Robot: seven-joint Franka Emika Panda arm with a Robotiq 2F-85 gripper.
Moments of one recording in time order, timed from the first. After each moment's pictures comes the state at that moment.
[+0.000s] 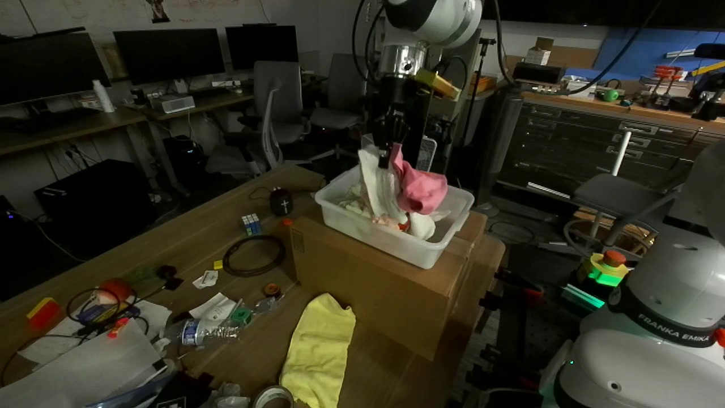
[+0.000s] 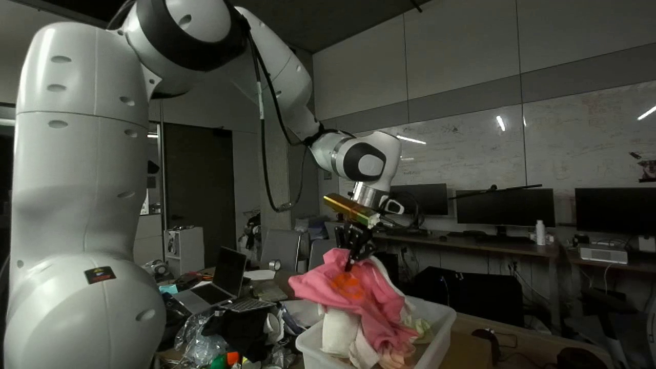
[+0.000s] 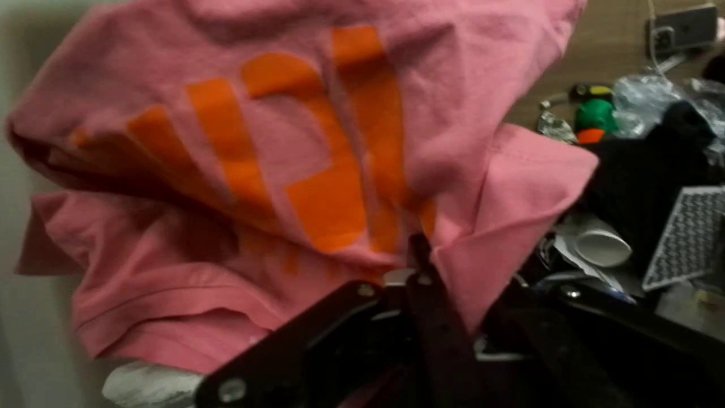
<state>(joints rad) -0.13 0.03 -0.07 -2.11 0.35 1.99 -0.24</state>
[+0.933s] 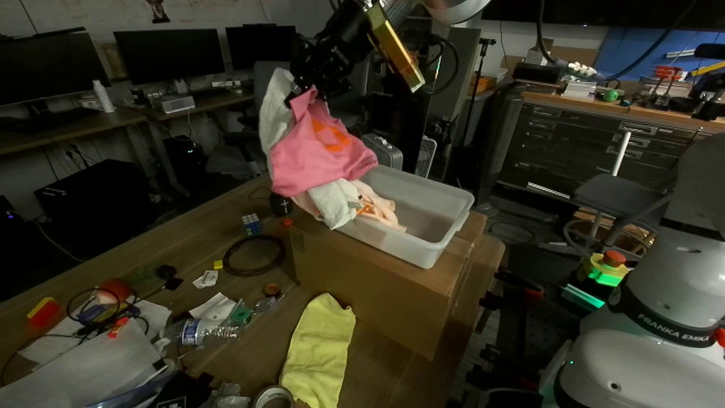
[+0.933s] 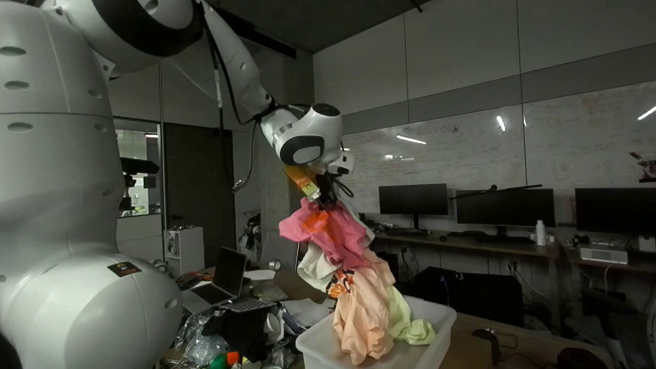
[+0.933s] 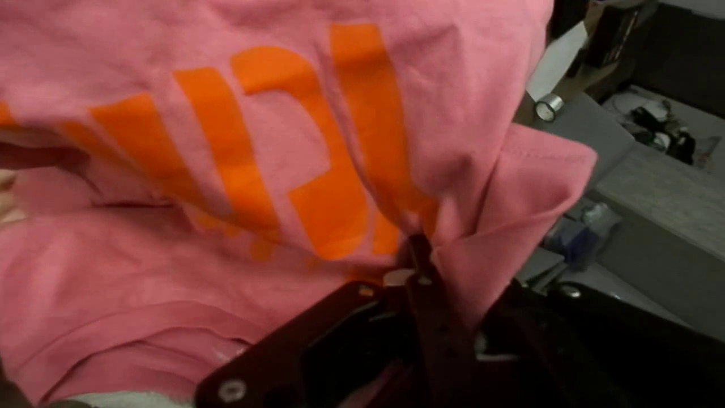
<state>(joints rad) 0.07 -0.15 0.06 -2.20 0.80 2.59 -0.12</state>
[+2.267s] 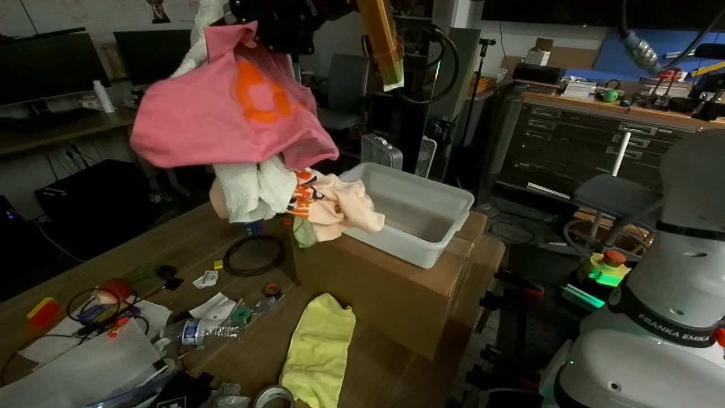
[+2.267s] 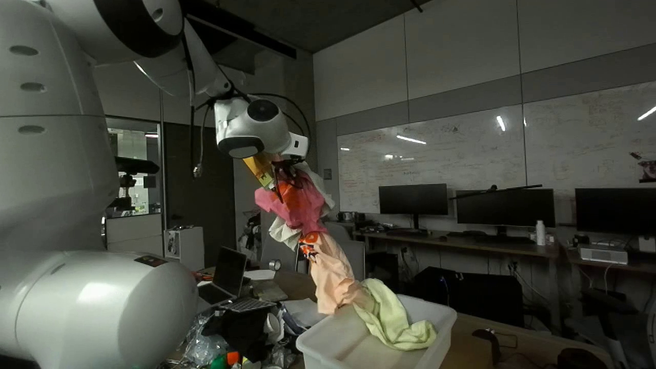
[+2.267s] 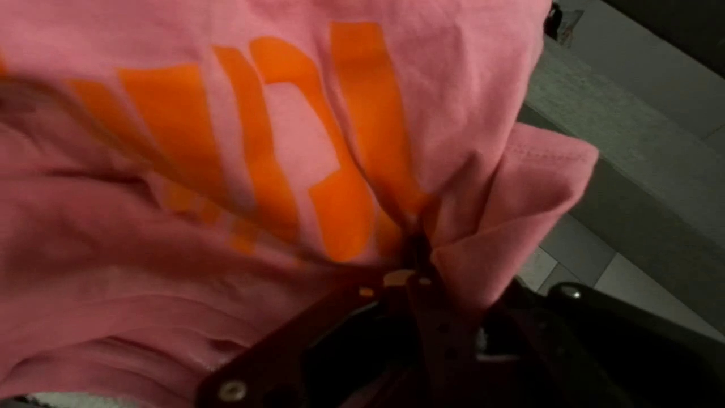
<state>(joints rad) 0.34 -0.21 0.14 -2.19 1.33 3.06 -0.44</state>
